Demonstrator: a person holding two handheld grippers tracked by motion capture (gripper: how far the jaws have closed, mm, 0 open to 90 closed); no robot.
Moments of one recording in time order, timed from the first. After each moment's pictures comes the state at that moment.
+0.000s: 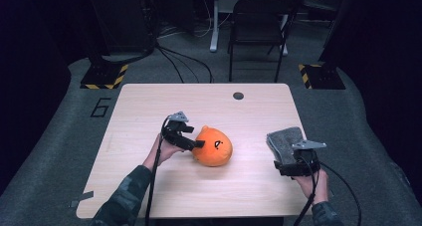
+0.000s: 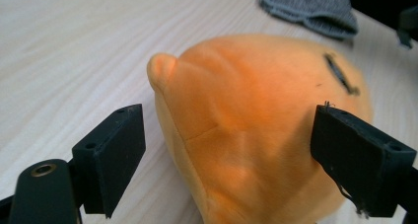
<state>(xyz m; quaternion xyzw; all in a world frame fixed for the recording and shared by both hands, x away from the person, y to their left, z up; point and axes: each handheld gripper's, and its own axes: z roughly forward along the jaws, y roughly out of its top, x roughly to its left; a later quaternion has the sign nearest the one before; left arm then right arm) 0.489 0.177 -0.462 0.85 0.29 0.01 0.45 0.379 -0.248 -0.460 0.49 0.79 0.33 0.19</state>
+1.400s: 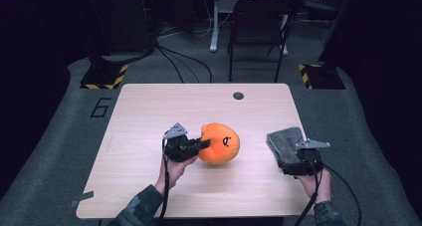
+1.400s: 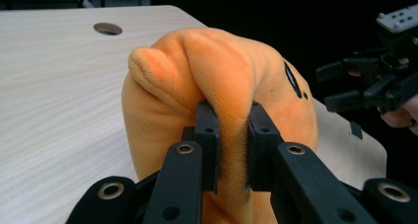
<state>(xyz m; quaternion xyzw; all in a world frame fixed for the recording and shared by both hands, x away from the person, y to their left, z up) 0.406 0.155 -0.440 0.73 0.38 0.07 0.56 0.381 -0.256 -0.460 0.50 0.78 0.32 0.20</state>
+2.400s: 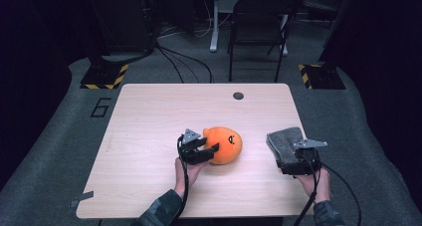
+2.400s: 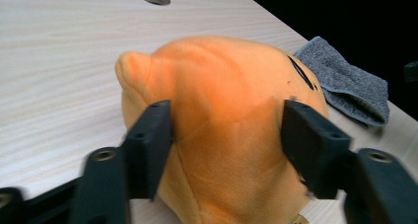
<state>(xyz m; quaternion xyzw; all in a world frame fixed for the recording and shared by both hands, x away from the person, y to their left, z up) 0.415 0.124 -0.477 0.72 0.44 0.13 0.51 0.384 -0.254 -0.463 0.50 0.78 0.31 0.19</state>
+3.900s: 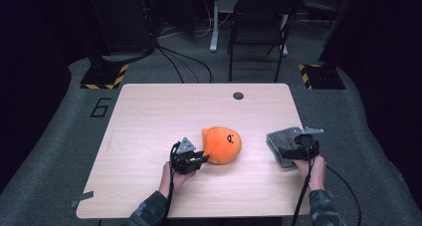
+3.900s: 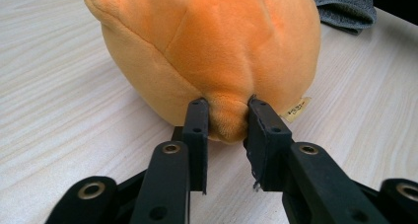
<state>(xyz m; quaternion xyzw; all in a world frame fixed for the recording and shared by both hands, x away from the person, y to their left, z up) 0.402 0.151 -0.496 0.80 0.35 0.11 0.47 0.443 -0.266 -0.485 0.56 0.75 0.28 0.21</state>
